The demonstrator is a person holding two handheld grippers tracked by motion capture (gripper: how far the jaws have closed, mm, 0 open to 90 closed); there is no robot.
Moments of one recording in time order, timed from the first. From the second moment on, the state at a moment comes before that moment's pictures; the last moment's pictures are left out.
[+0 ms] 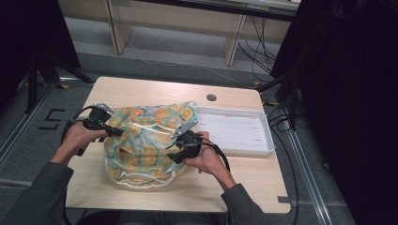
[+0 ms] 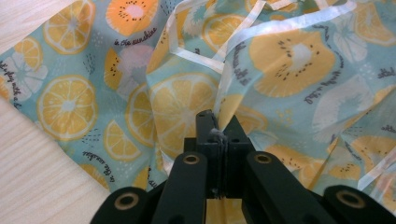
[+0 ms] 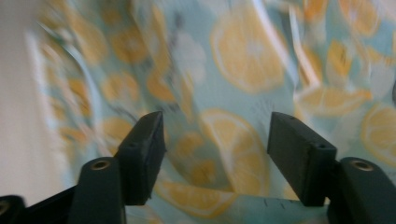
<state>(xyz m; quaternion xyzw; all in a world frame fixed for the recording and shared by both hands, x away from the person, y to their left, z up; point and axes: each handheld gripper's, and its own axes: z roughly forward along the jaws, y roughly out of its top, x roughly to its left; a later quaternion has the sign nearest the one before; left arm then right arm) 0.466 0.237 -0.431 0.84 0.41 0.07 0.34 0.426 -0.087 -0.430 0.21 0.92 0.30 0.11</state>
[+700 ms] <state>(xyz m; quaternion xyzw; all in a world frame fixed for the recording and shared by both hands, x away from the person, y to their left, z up) 0.387 0.201 -0.446 0.88 0.36 0.23 0.21 0.441 -0.106 -0.422 0.23 0.90 0.34 0.12</state>
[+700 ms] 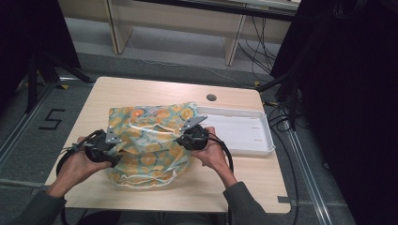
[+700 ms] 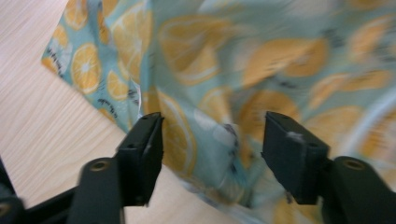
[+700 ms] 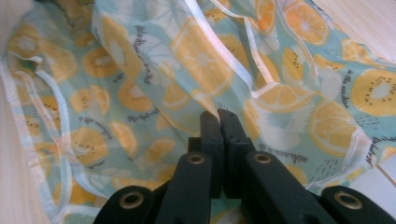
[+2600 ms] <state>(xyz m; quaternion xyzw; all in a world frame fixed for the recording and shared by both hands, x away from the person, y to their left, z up) 0.424 0.185 -0.440 0.89 0.31 0.15 0.29 0.485 -0.078 -0.436 0.27 0.90 0.31 0.13</state>
